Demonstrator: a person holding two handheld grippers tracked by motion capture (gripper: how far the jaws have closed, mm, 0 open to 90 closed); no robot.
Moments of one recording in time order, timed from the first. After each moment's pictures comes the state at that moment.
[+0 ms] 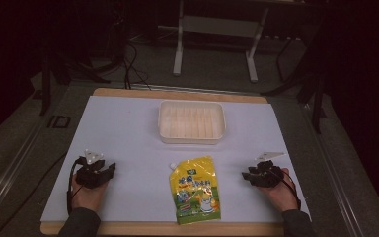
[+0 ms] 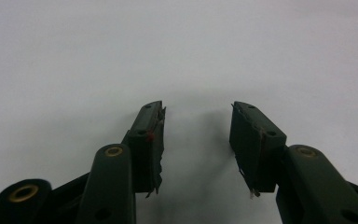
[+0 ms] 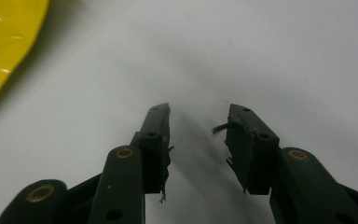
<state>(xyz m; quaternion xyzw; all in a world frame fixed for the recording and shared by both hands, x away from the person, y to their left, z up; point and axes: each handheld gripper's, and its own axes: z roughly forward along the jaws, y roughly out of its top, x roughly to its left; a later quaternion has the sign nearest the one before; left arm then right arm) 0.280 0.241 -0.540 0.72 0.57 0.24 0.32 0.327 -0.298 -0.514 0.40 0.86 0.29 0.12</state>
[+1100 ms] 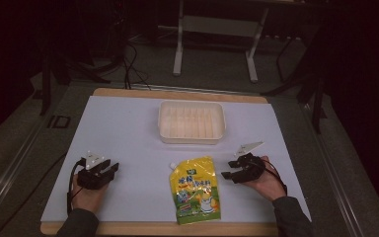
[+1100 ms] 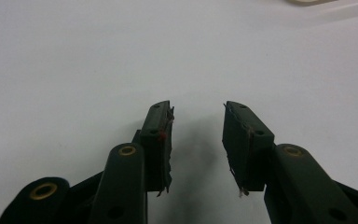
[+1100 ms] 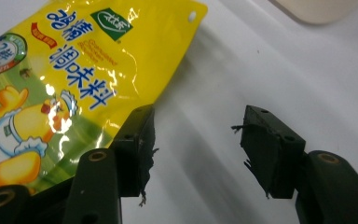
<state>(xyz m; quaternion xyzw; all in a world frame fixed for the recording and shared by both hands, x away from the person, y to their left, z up) 0.276 0.240 -0.540 0.73 0.53 0.24 0.36 0.343 -0.241 -0.492 0.29 0.90 0.31 0.06</state>
